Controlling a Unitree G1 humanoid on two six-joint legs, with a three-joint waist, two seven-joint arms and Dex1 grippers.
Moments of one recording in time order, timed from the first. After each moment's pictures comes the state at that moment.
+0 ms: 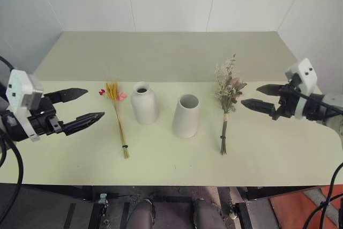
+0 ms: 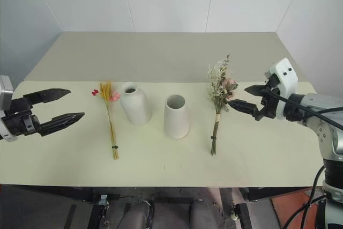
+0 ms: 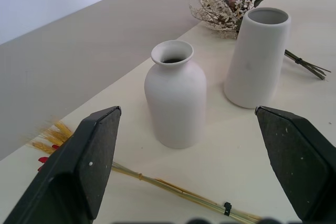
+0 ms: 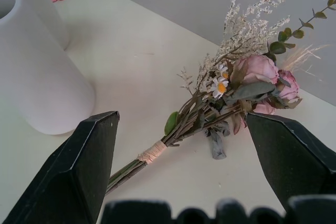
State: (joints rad) left arm -0.09 0.98 0.63 -0.42 -0.75 0.72 -1.00; right arm -0.49 -0.94 -0.21 -0.15 0.53 0.86 0.87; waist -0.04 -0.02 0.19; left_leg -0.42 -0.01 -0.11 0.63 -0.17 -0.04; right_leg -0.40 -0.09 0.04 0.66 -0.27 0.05
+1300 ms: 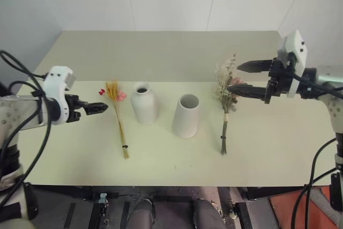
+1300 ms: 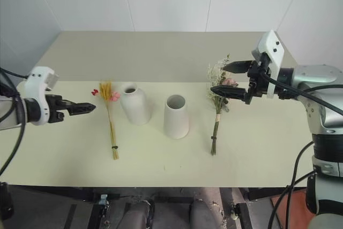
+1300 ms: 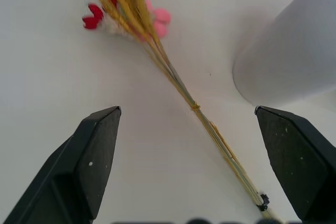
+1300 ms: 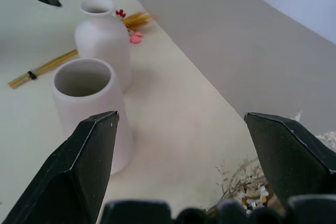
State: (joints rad) left arm -0.64 0.86 0.31 -0.15 -0.71 1.59 -0.39; right arm -0.79 -0.91 -0.05 0.00 0.49 0.60 1.15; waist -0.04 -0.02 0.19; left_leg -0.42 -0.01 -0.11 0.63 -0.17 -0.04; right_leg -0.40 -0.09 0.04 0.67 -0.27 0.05
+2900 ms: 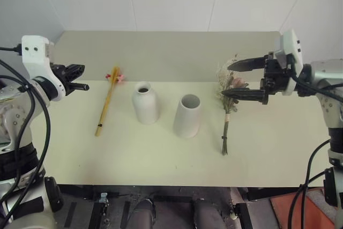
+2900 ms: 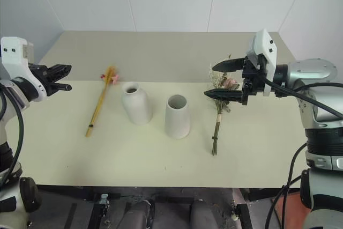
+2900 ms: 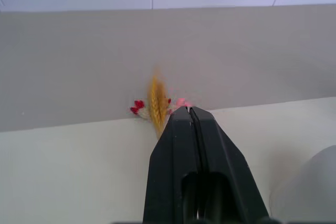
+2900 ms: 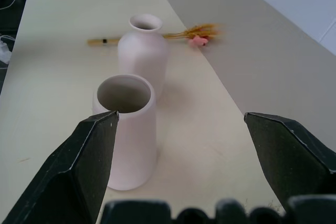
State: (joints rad) left arm -0.65 0.73 0.47 -0.21 -0.53 1.15 -0.38; right arm -0.80 -0.88 -0.02 0.03 0.49 0.51 1.26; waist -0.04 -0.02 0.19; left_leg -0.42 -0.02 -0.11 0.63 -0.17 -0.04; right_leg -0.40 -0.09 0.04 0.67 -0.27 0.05
